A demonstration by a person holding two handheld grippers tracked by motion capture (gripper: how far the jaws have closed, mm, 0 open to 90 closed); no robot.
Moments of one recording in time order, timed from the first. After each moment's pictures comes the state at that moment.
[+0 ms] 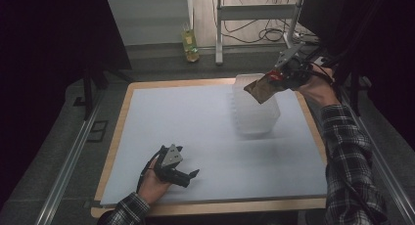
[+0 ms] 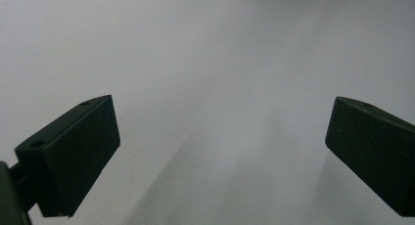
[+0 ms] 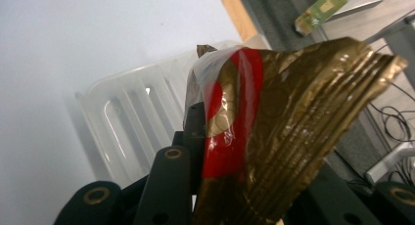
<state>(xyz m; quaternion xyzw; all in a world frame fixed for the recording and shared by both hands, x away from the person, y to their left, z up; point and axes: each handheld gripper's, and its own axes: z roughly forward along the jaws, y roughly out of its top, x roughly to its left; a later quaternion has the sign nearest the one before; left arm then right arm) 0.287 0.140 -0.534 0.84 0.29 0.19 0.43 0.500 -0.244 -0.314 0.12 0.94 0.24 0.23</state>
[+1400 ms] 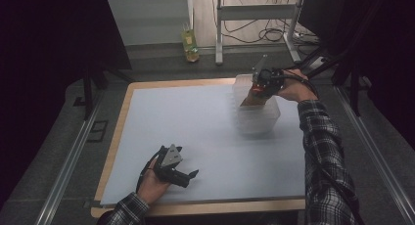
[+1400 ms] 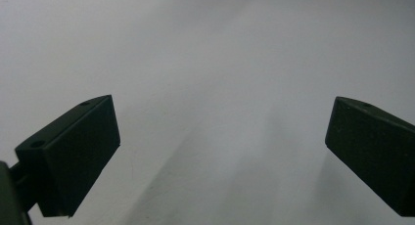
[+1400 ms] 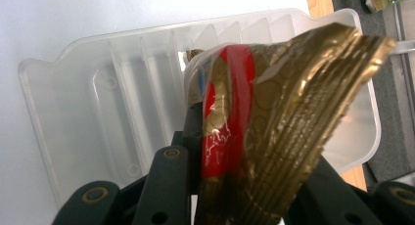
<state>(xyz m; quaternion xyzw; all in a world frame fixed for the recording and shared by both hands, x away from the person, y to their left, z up) 0.287 0.141 -0.534 0.84 0.29 0.19 0.42 0.548 -0.195 -0.379 0.03 0.98 0.13 0.16</state>
